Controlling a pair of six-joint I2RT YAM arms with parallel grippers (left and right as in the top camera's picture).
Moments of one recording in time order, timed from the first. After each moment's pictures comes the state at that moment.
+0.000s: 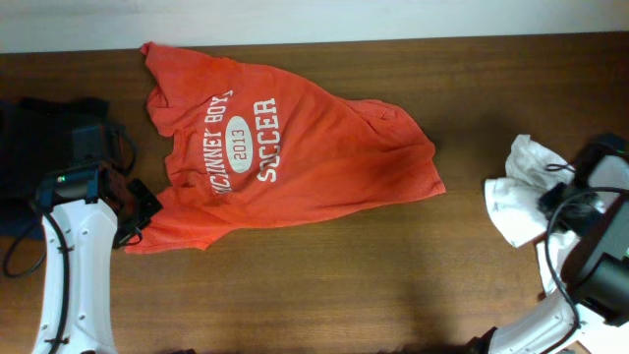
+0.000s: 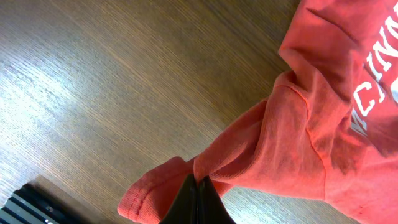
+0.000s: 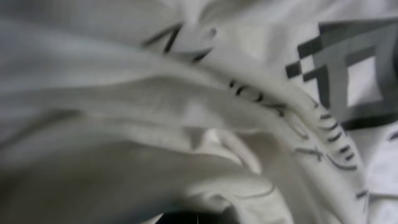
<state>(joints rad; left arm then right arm) 0.21 1.43 1.24 -1.19 -0.15 -0.49 -0.65 1.97 1.30 -0.88 0.15 0.40</state>
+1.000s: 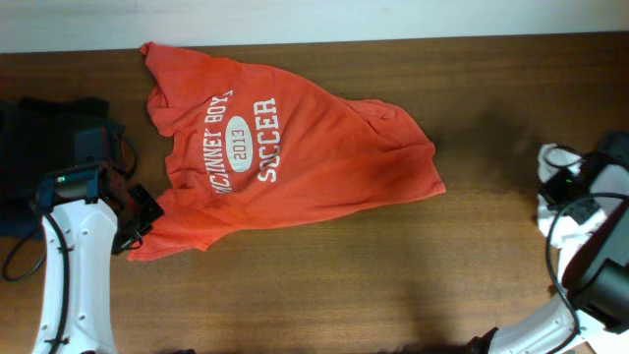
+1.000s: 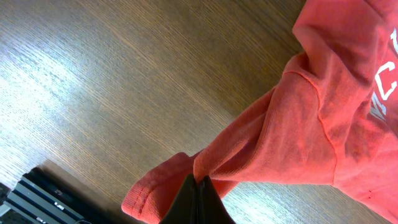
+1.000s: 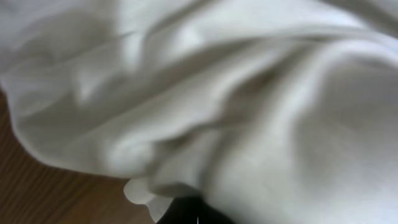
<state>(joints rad) 0.21 1.43 1.24 -1.25 -0.15 -0.49 -0.66 1.94 1.22 -0.57 0.02 0.31</state>
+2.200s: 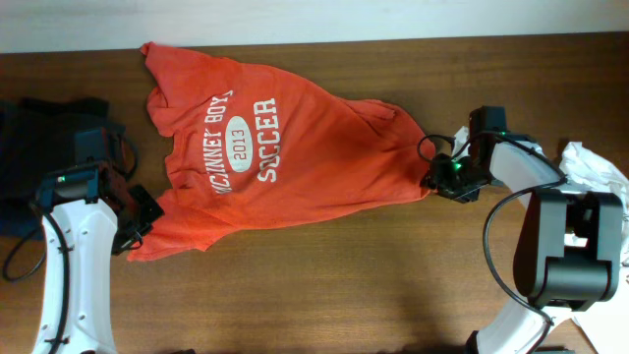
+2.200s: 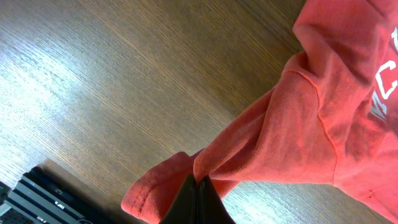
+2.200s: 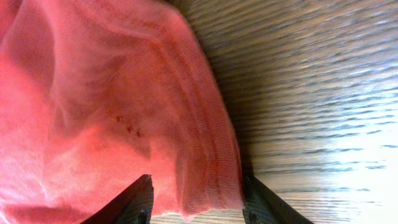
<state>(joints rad) 0.21 1.43 1.24 -1.25 -0.15 -0.50 -0.11 1.92 1.19 -0.70 -0.34 0.25</state>
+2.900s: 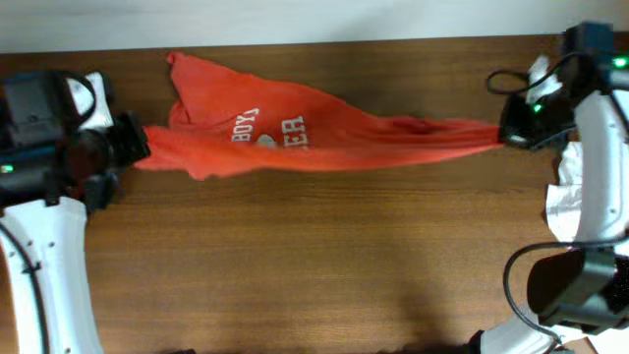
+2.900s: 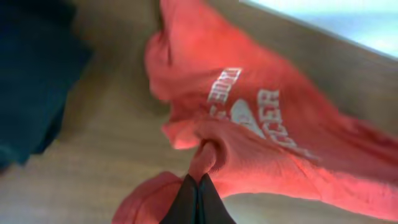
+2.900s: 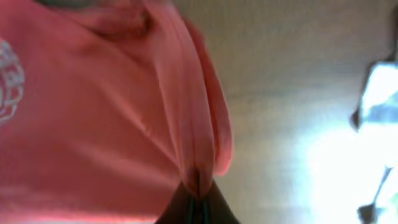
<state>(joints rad) 0.21 1.43 1.66 -1.13 0.24 -0.14 -0.24 1.82 1.99 -1.54 -0.19 0.08</state>
